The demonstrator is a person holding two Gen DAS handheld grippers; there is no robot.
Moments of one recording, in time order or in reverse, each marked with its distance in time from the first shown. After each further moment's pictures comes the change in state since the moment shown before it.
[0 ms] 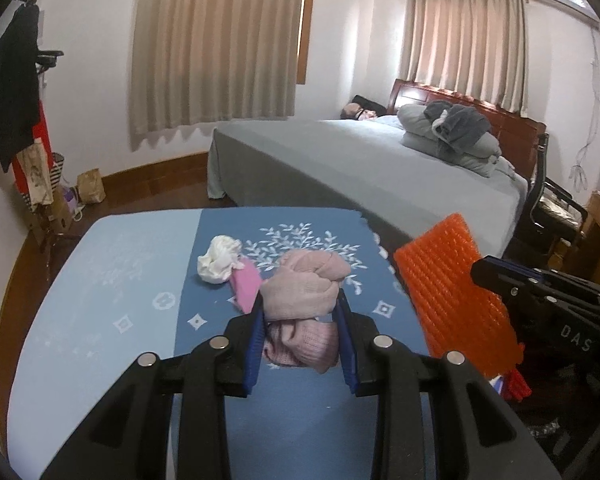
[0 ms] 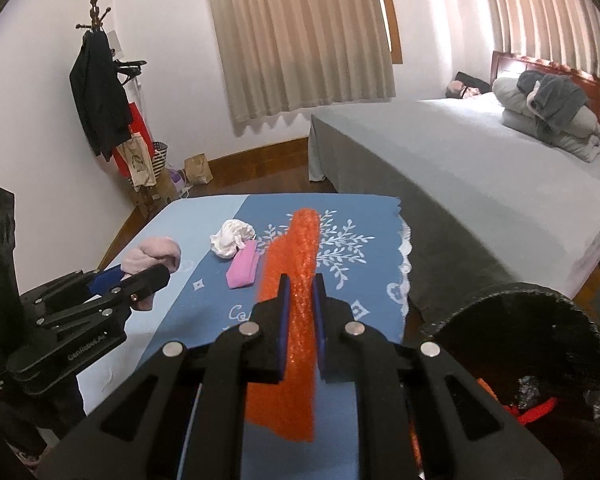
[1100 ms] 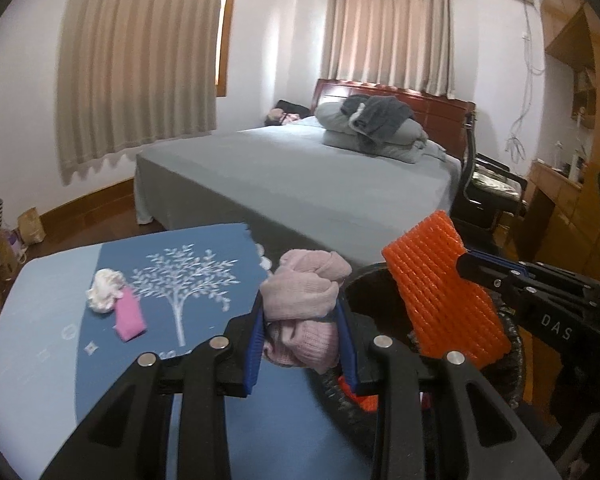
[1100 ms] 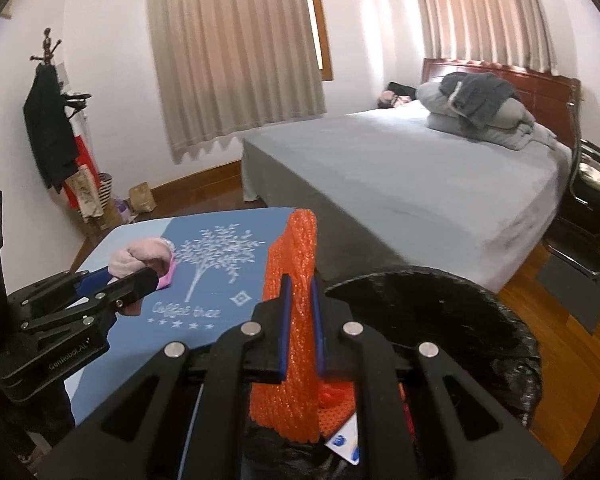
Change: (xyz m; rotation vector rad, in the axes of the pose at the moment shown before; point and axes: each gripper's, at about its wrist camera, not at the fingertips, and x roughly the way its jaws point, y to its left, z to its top) left arm -0.001 -0.130 0.002 0.151 -0.026 -0.216; right arm -0.081 -0.094 -0.032 0.106 -0.074 -0.214
